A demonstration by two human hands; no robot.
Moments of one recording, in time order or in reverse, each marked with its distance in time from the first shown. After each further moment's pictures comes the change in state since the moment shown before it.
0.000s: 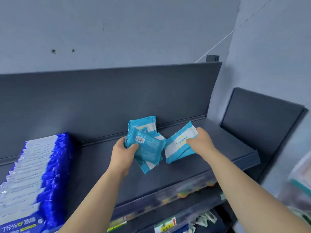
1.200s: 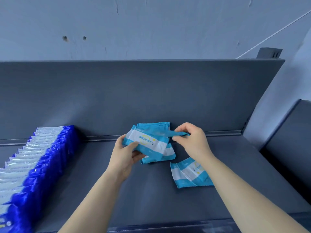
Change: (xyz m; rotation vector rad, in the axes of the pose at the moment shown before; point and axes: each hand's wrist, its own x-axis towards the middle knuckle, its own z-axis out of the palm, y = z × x) left_hand 0.065 -0.007 0.043 -0.413 0.207 -0.110; right_hand 0.110 -0.026 0.049 0.247 -0.307 -0.503
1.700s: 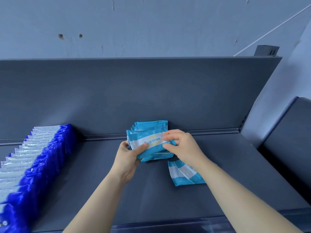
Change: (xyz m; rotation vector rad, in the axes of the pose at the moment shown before) left_hand -0.003 -0.016 0.007 -0.044 -0.049 -0.025; right_hand -0.011 0.008 0.013 -0.040 -0.208 -0.061
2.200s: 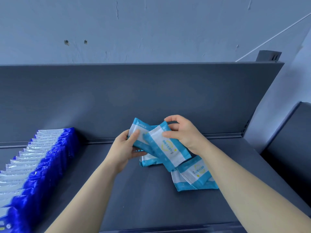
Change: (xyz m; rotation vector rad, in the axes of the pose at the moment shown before) left_hand 0.010 0.041 0.000 0.331 -0.105 0.081; right_hand 0.034 -0.034 -0.021 0.422 -0.159 0.147
